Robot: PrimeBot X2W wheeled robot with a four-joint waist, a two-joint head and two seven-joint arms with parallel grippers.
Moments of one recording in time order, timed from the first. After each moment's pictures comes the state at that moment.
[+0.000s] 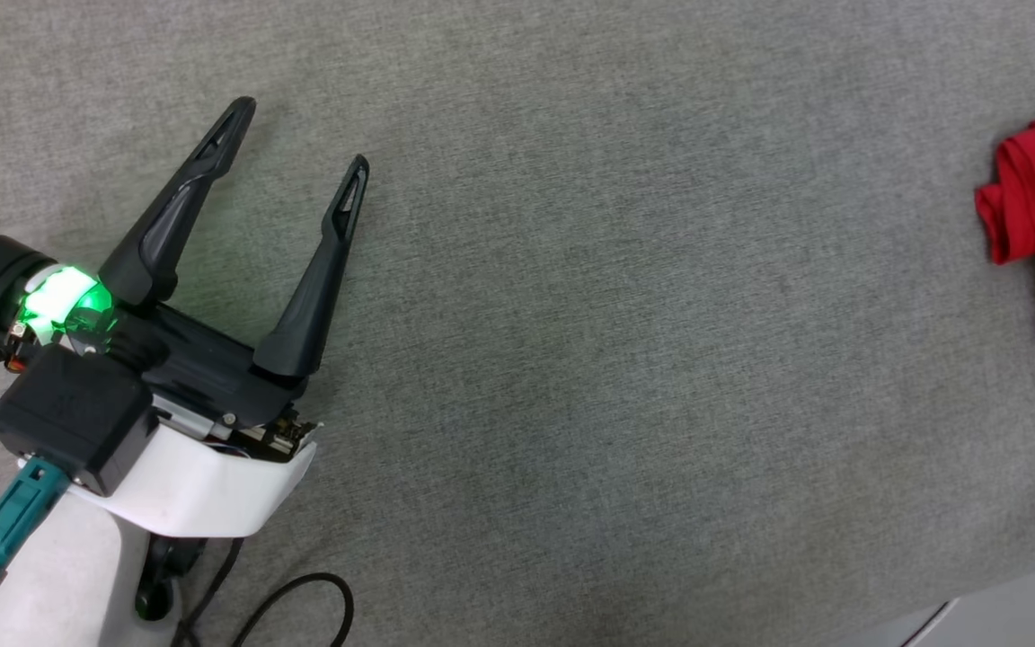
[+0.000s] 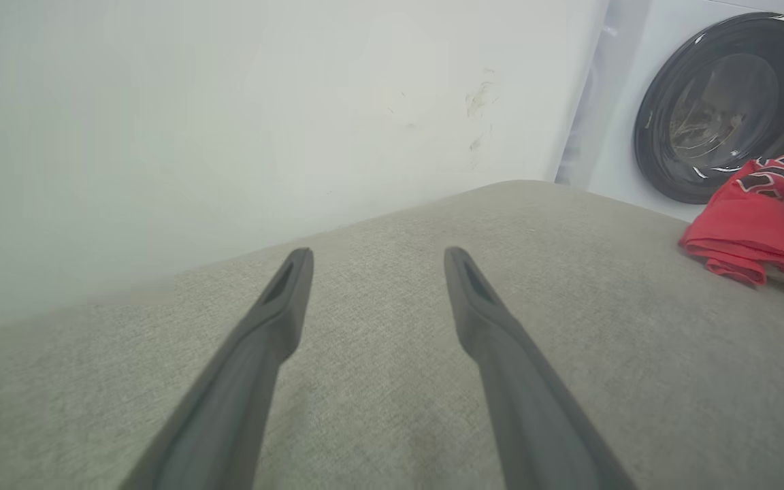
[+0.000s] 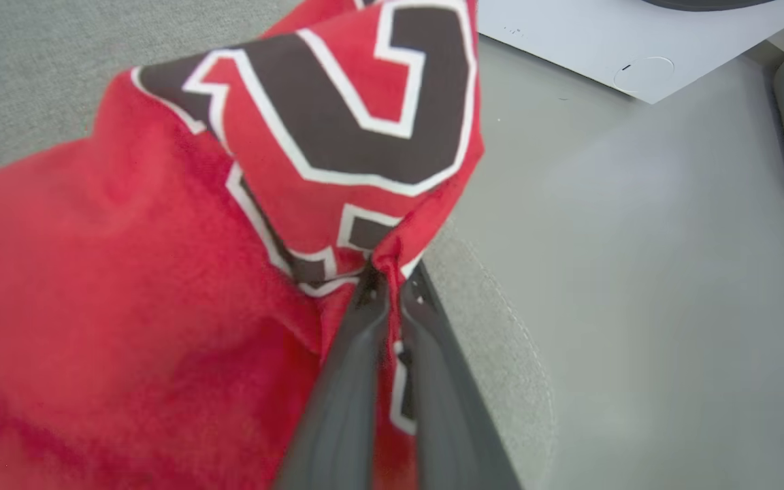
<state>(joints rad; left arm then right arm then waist) -0.36 0.42 -0.22 -0.38 -0.24 -0.13 -0.14 -0.57 -0.29 -0.60 0.20 0.12 0.13 0.60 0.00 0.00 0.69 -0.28</state>
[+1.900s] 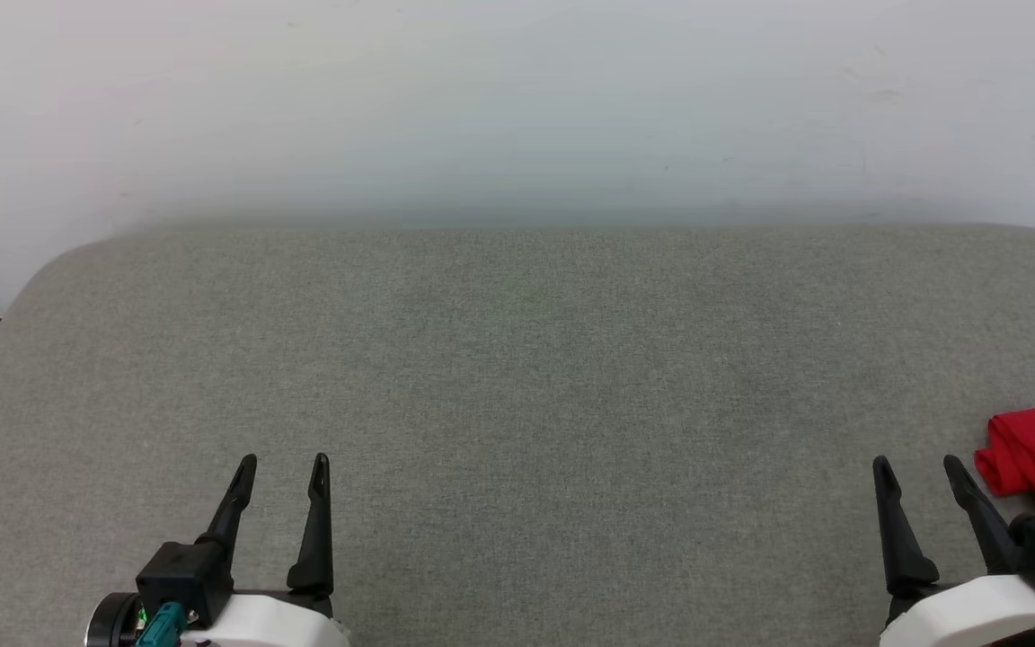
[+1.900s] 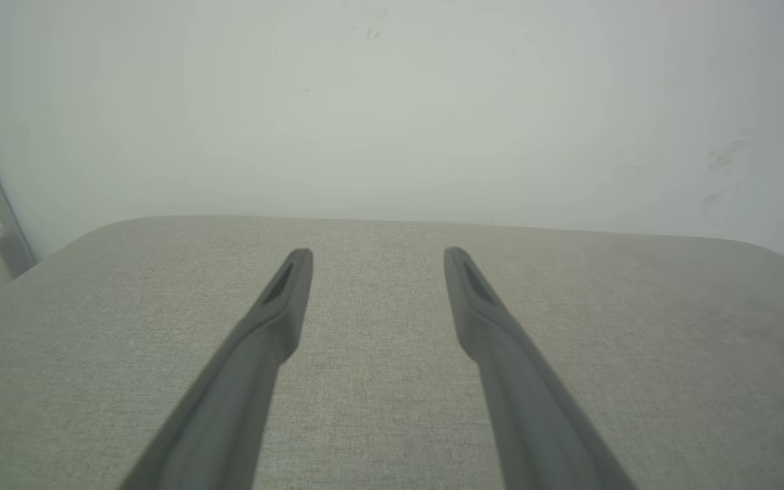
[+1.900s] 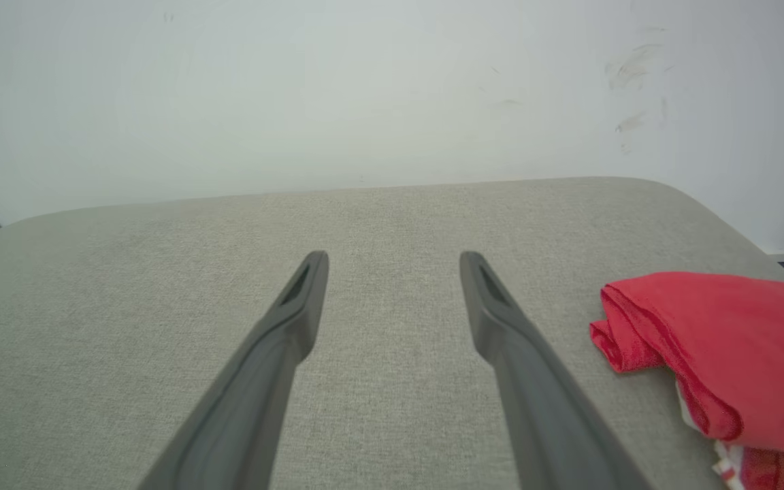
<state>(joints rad) 0.04 0.19 -0.15 0.06 -0.29 0.05 -0.26 0.09 -0.05 -0.12 -0.01 0.15 0.13 -0.02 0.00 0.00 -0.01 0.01</state>
